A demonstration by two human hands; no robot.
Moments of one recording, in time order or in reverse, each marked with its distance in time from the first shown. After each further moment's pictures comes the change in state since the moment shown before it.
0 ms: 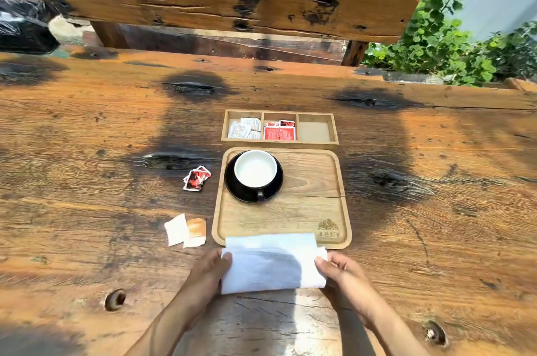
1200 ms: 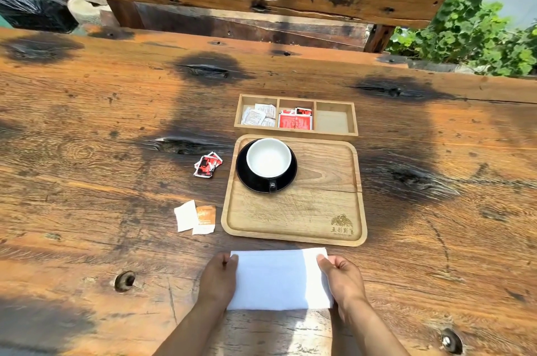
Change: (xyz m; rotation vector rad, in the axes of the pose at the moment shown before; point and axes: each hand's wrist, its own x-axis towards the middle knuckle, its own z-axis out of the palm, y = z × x) left_hand 0.007 -0.025 0.028 0.337 0.476 -0.150; right_hand 0.041 0.040 0.025 -0.071 0.406 0.199
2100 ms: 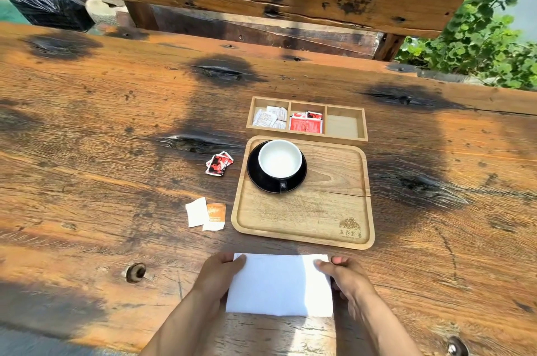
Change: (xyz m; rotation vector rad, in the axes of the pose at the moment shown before) left_hand -0.010 0.012 -0.034 -0.351 -0.246 -0.203; right_hand -0.013 -0.023 0.001 -0.095 -0.072 0.090
